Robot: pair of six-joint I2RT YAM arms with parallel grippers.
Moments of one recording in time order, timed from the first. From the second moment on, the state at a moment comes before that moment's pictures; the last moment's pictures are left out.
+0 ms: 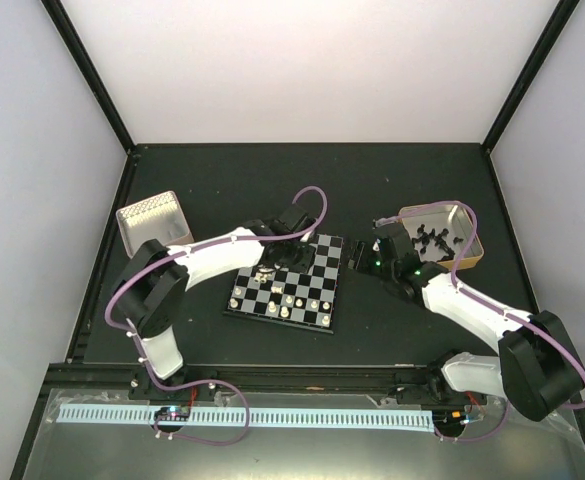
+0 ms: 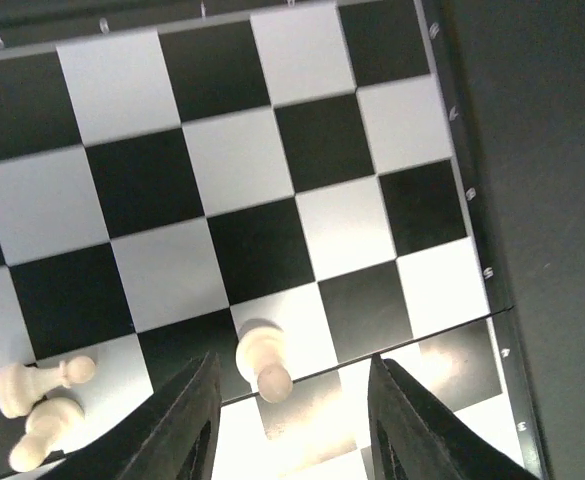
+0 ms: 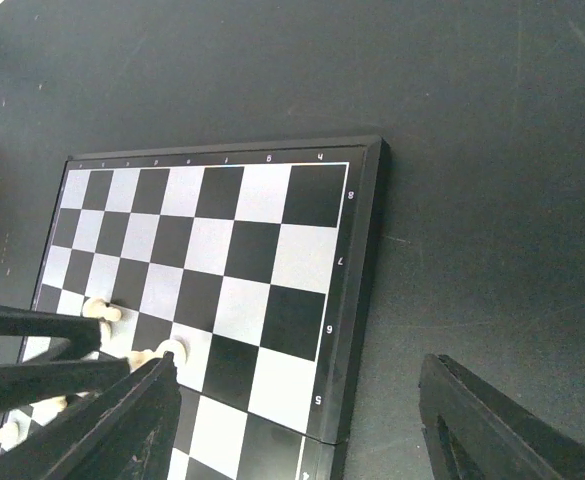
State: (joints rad) left arm -0.78 1.75 1.19 -0.48 0.01 -0.43; right arm 0.53 1.23 0.61 -0.10 -0.04 0.71
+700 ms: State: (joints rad) left arm -0.78 1.84 1.24 -0.53 0.03 -0.42; right arm 0.53 1.23 0.61 -0.10 -0.06 0.71
